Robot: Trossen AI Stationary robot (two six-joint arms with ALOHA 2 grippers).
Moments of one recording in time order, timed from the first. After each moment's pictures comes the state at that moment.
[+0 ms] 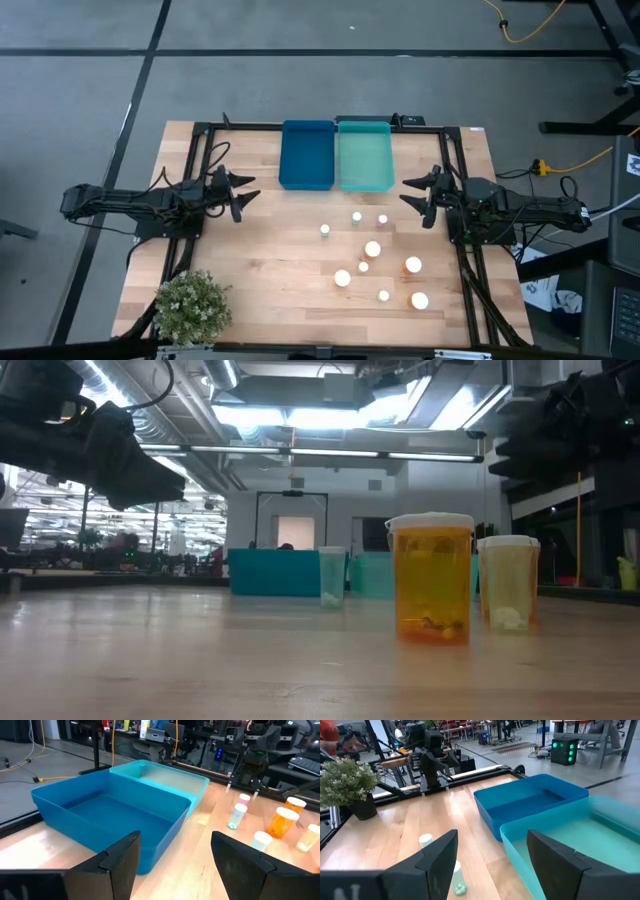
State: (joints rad) left arm 0.07 0.27 0.01 0.11 -0.37 -0.25; right arm -0.05 0.17 0.16 -0.12 0.21 0.21
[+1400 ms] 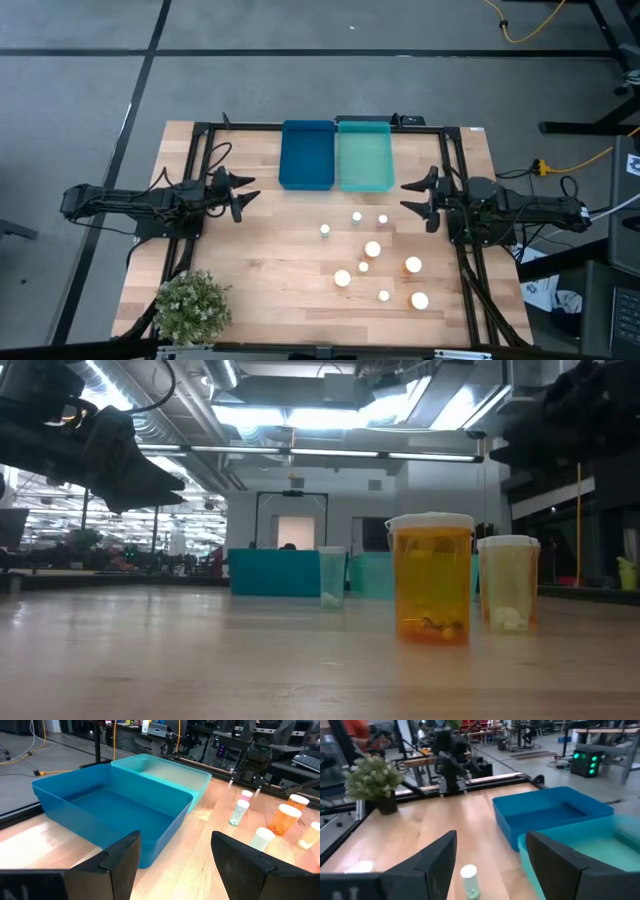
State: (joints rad) left arm 0.07 0.27 0.01 0.08 -0.38 -0.28; right arm -0.05 0.17 0.17 -0.08 0.10 0.13
